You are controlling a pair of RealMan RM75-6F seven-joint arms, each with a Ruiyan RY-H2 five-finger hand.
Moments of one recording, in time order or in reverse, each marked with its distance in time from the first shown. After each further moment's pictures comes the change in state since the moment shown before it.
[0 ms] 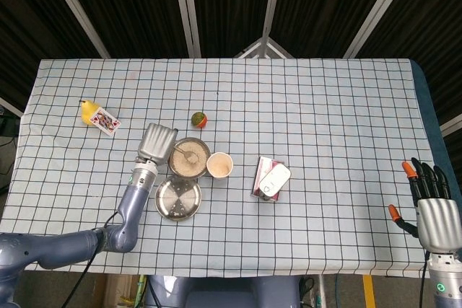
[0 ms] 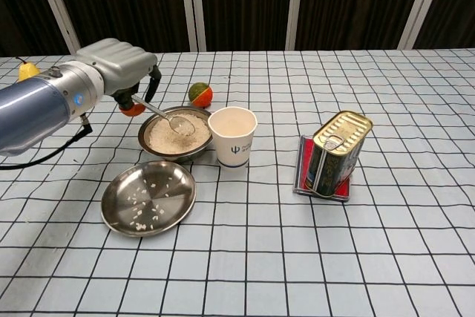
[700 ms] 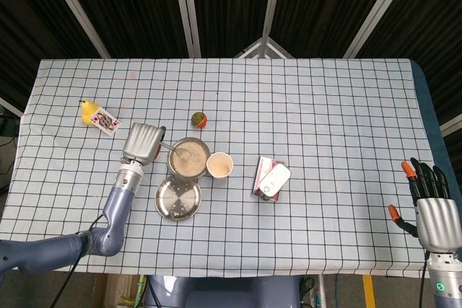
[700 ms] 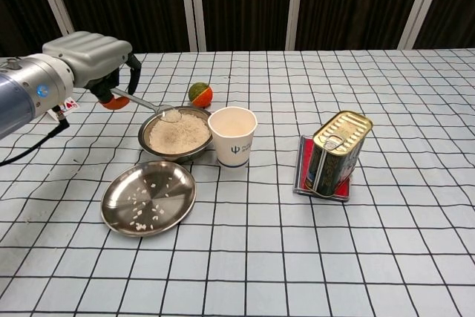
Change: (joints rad) left arm 0.065 0.068 0.004 -0.055 0.069 0.019 -0.142; right arm 0.001 0.005 -0.001 -0.008 0.005 -0.009 -0.010
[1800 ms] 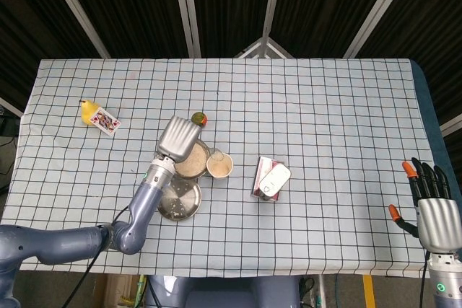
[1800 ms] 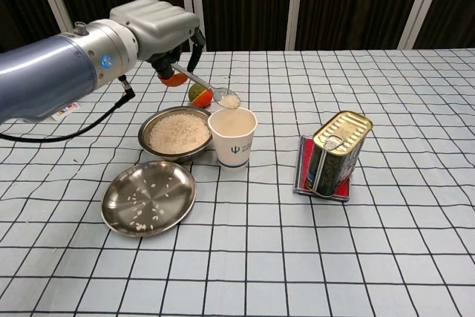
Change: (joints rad) left arm -0.152 -0.029 -0.060 -0.089 -0.007 -0.019 0.176; right arm -0.002 -0.004 0.001 0.004 -0.005 0.011 0.011
